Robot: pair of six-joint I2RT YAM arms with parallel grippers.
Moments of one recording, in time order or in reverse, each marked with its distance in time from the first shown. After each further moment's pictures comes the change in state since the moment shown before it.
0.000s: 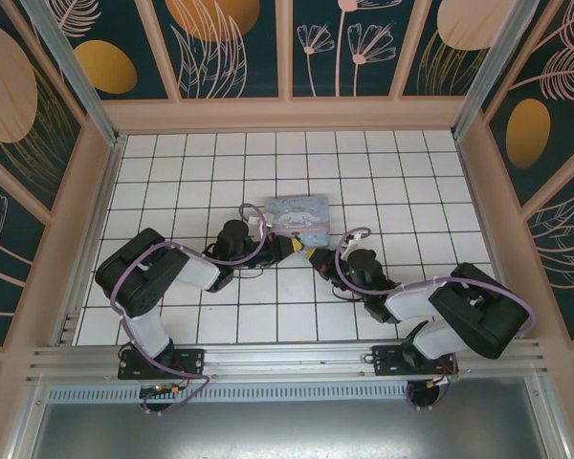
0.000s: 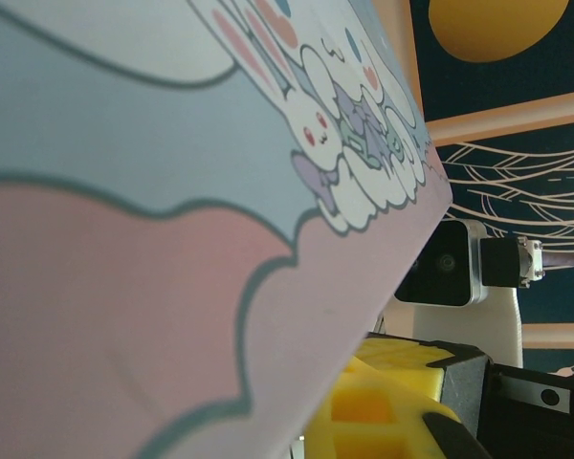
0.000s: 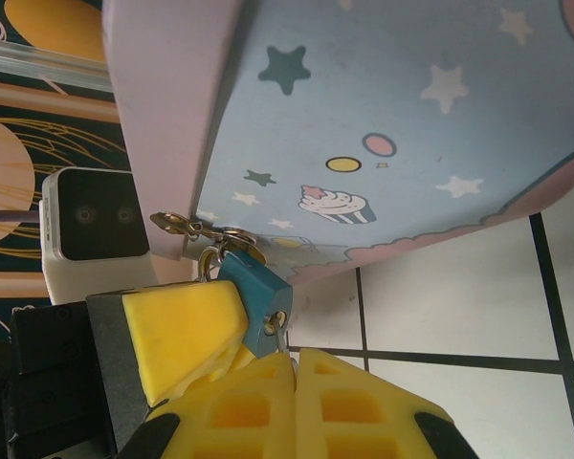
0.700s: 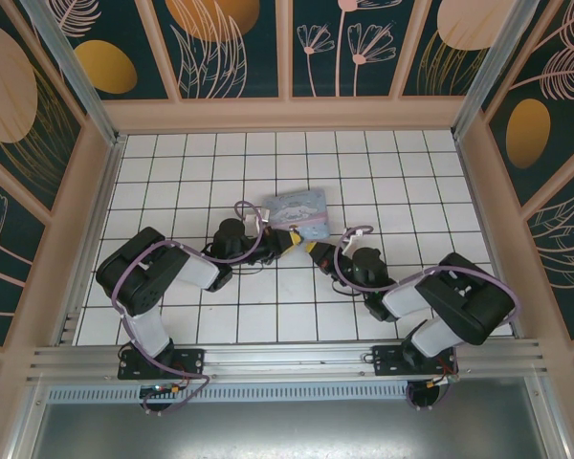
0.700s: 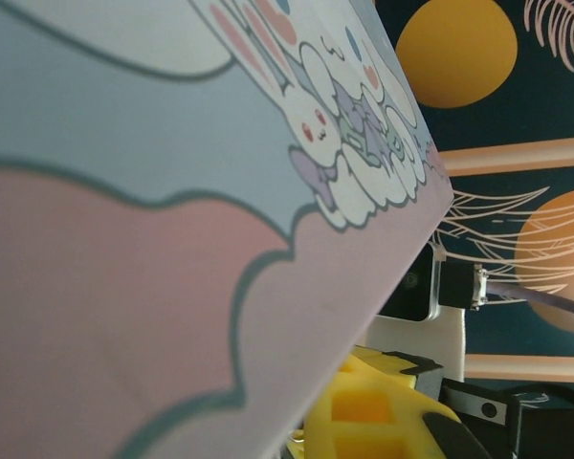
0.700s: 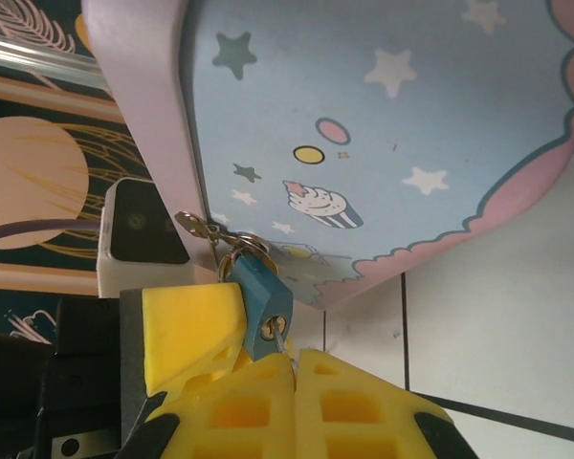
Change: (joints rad) left arm 0.015 0.007 -0.003 0.107 -0.003 -0.165; right arm -0.056 0.106 -0.009 0.235 -0.060 -0.026
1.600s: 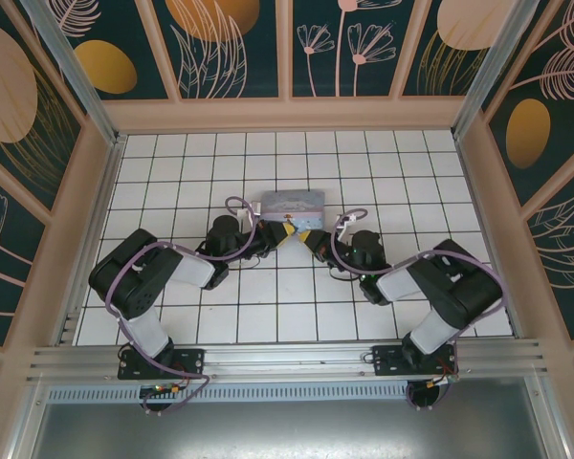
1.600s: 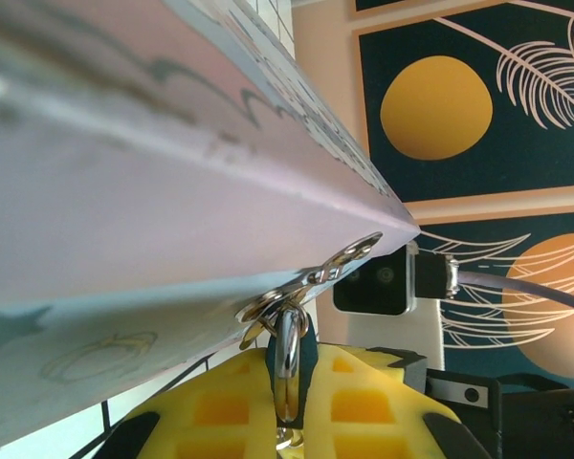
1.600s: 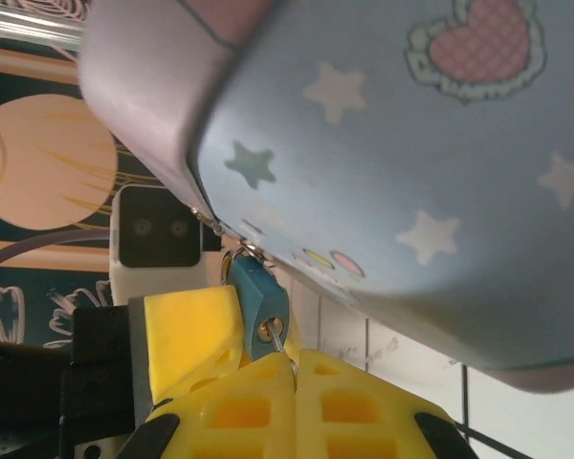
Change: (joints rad) left arm 0.032 -0.040 -0.004 -0.008 -0.060 0.001; right arm -0.093 0.070 0.134 -0.060 -0.211 0.015
